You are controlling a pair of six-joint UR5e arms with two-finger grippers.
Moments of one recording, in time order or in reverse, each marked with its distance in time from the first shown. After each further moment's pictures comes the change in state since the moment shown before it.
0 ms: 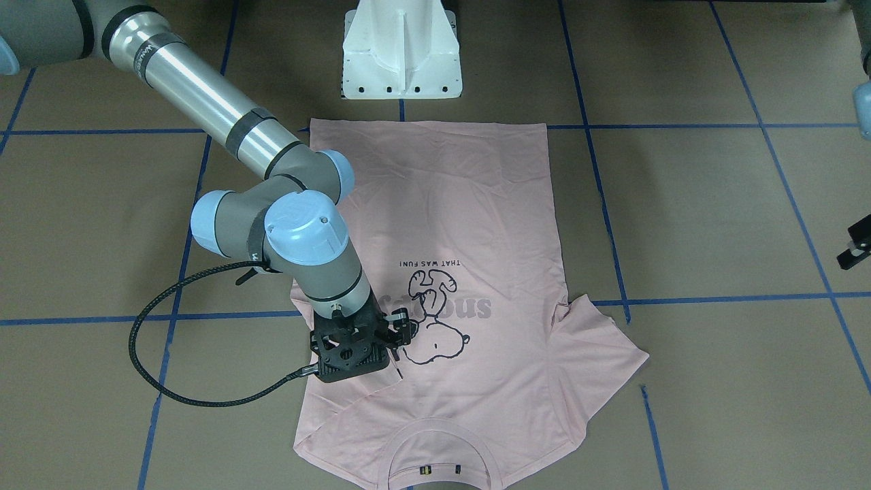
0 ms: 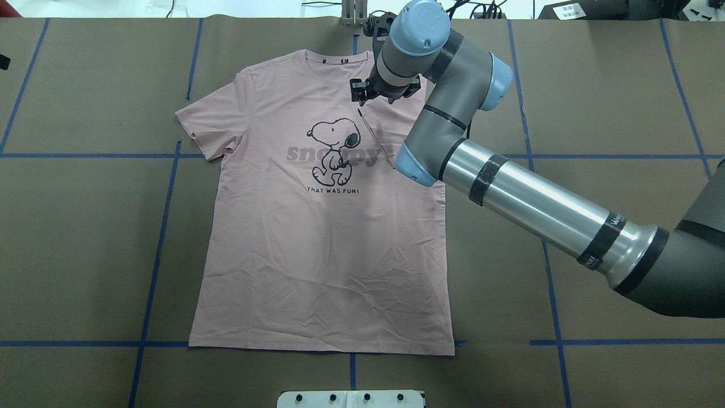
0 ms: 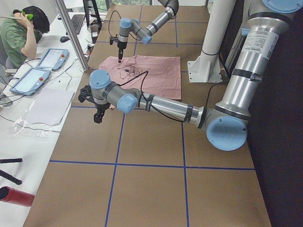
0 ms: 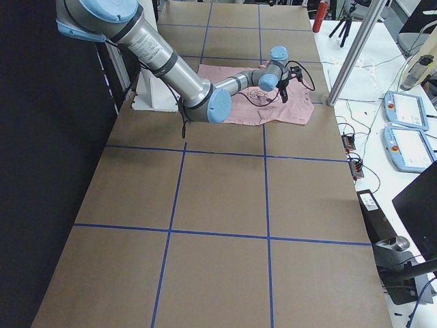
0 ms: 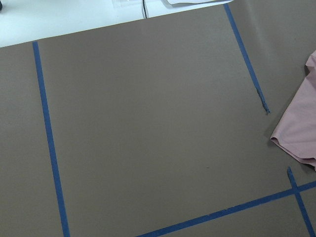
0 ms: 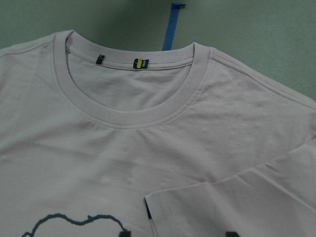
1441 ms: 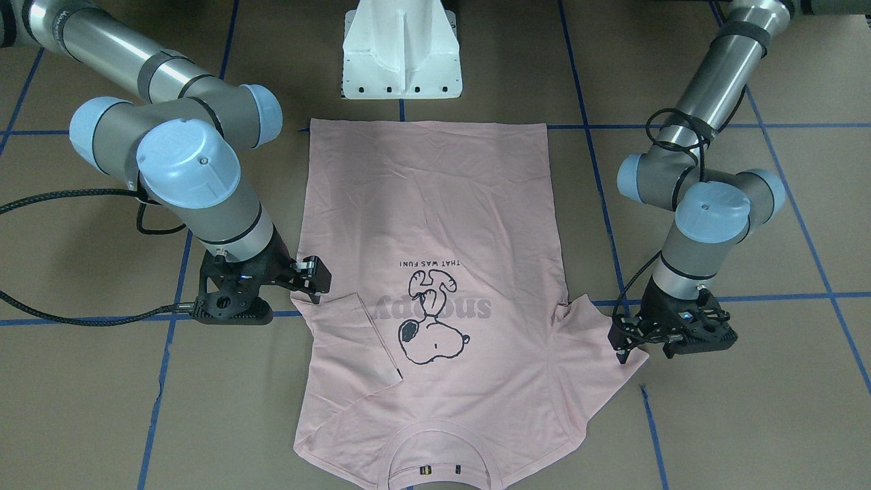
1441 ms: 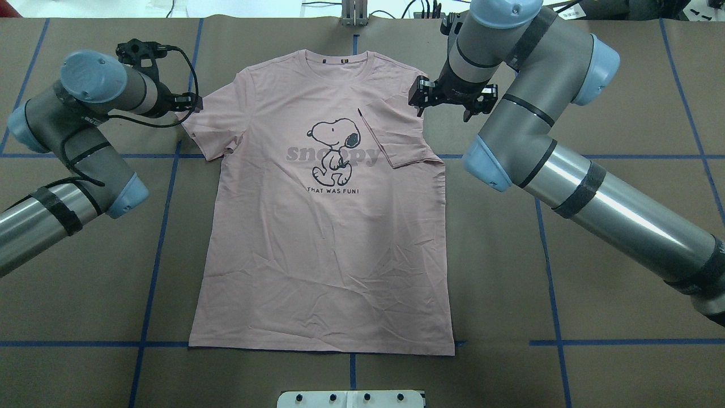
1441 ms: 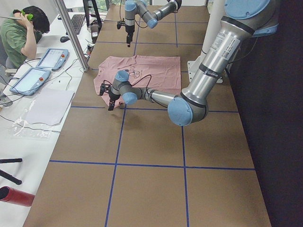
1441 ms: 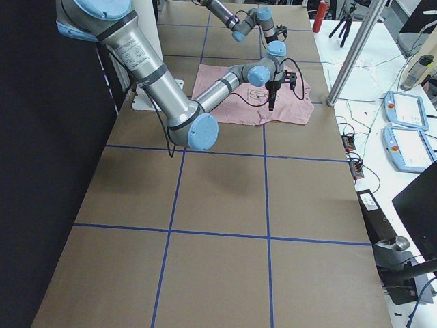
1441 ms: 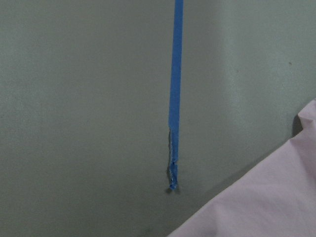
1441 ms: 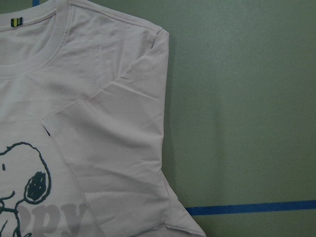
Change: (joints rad) left arm 0.483 -0.231 0.356 -0.387 0.600 -0.703; right arm 0.083 -0.250 0.489 -0.467 0.147 0.068
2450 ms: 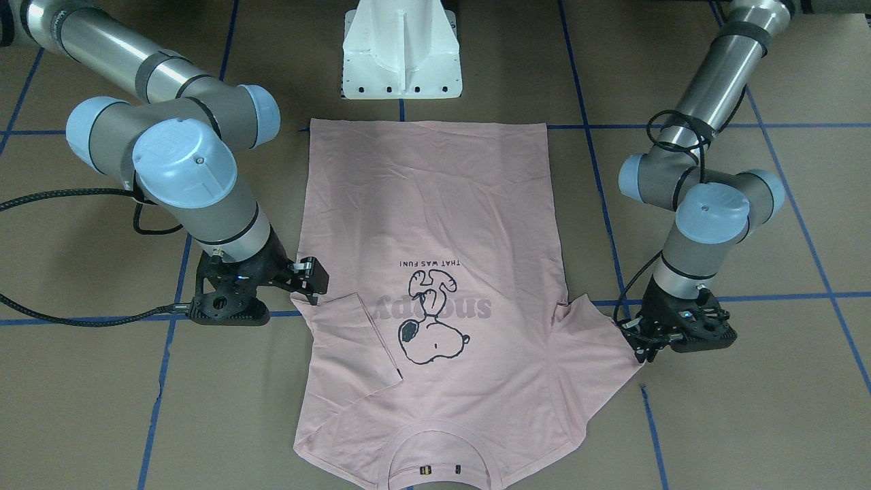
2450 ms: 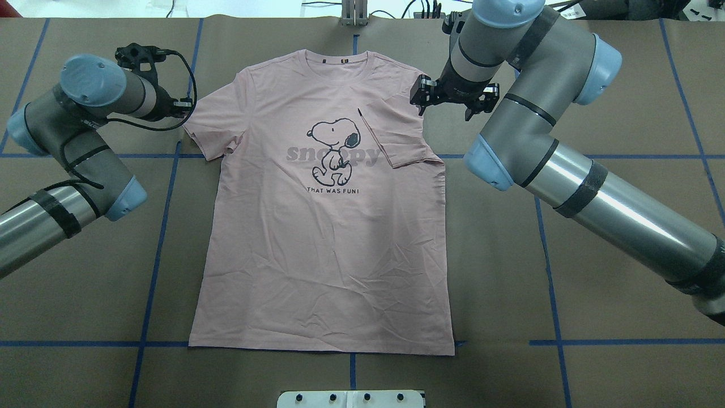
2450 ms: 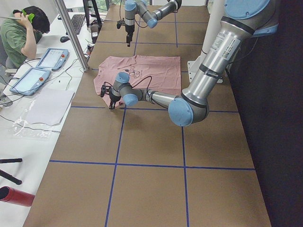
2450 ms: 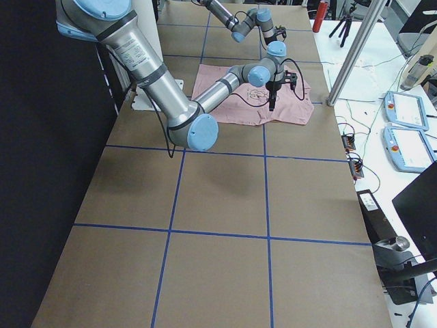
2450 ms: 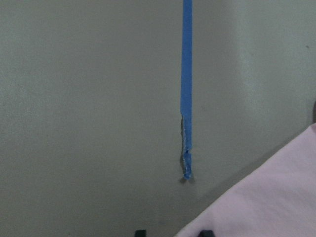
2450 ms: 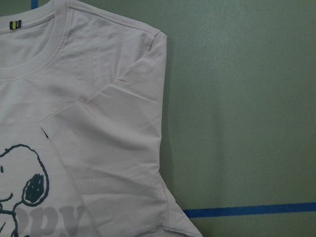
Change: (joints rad) left arm 0.003 0.004 0.003 -0.003 -0.002 0.001; right arm 0.002 -0.004 0.001 0.004 -0.003 -0.001
